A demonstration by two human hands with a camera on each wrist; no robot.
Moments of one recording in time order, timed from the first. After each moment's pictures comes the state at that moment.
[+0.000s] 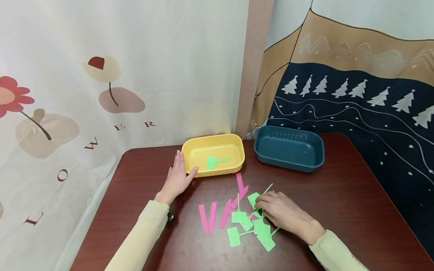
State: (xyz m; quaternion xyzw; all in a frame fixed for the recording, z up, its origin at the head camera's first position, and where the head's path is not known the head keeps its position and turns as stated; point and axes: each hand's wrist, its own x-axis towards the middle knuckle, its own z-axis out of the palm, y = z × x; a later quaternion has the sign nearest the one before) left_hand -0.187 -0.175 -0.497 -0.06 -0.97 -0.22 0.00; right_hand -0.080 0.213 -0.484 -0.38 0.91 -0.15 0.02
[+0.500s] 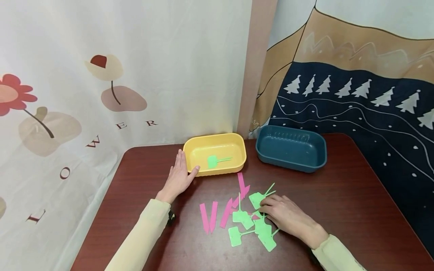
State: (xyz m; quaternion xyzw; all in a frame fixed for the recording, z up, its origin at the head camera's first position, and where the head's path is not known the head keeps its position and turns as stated) left_hand -0.187 -0.176 -0.497 -0.06 -0.97 -0.22 0.00; right_hand -0.075 0.218 -0.498 -0.40 0.91 -0.12 -0.03
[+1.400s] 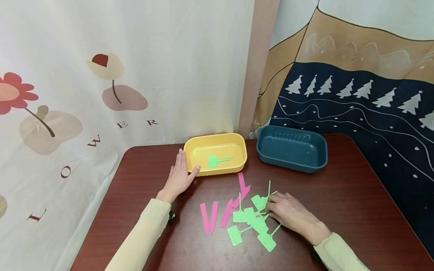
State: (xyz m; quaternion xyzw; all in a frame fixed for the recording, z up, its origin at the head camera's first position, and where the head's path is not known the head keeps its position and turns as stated) left_hand -0.186 -0.176 -0.497 -0.06 -0.97 -0.22 0.00; right_hand -0.084 0.228 -0.504 -0.41 0.90 -0.14 -0.06
